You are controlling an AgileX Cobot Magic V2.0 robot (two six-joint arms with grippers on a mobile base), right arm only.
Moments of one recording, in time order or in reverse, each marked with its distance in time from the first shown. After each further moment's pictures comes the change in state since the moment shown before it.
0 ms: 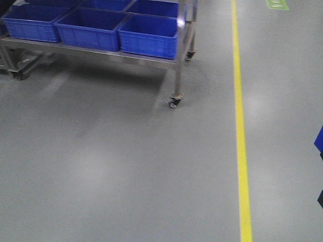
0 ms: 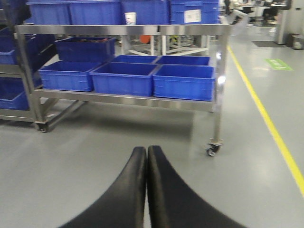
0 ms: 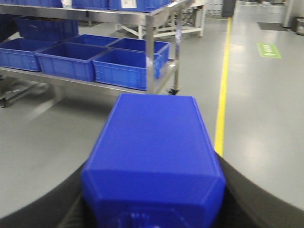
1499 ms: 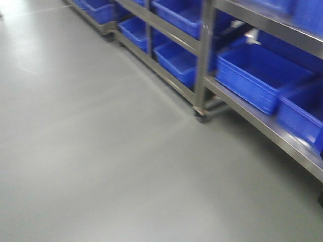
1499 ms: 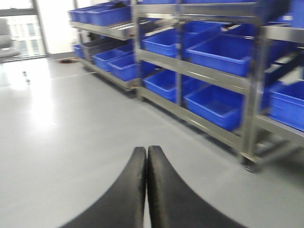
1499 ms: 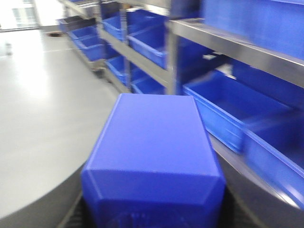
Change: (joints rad) arm 0.000 0.000 0.000 0.000 -0.001 0.000
